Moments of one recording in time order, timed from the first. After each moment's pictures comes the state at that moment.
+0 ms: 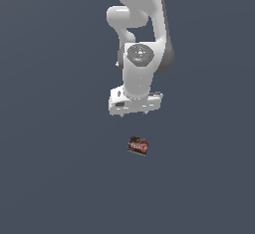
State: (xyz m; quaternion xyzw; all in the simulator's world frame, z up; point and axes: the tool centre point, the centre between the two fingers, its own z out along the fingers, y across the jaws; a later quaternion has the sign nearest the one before) arm -0.017 0.027 0.152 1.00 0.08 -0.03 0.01
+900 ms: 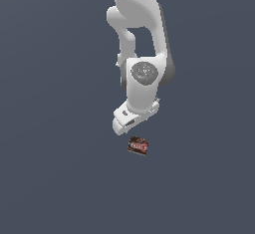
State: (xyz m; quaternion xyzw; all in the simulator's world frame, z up) arm 0.018 0.036 0.120 0.96 0.29 -0.03 0.01
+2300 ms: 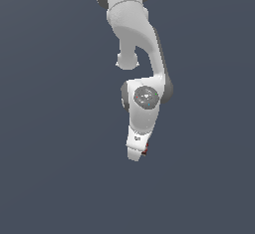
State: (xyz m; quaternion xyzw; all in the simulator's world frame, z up) arm 0.067 0.049 0.068 0.81 0.59 0.00 0.00
